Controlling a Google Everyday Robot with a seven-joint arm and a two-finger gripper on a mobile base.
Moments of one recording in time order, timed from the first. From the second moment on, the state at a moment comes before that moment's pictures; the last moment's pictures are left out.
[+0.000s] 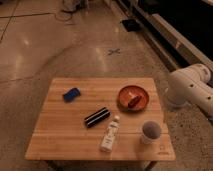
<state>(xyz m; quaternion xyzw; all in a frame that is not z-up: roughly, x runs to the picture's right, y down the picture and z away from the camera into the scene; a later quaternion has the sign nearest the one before) 0.284 0.106 0.685 -0.28 0.02 0.02 0.96</state>
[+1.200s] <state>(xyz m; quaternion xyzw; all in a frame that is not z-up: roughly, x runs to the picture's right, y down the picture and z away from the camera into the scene) 0.203 0.018 0.800 -0.22 -0.09 -0.19 0.95</state>
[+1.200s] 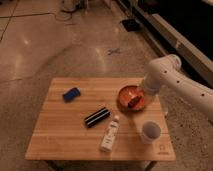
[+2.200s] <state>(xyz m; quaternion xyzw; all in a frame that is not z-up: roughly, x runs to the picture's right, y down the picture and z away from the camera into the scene) 0.213 0.030 0.926 -0.26 -0.06 -0.26 0.93</state>
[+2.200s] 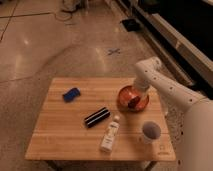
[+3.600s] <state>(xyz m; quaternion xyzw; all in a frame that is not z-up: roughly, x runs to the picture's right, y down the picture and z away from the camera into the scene) 0.228 0.058 0.960 -0.32 -0.10 -0.25 0.91</state>
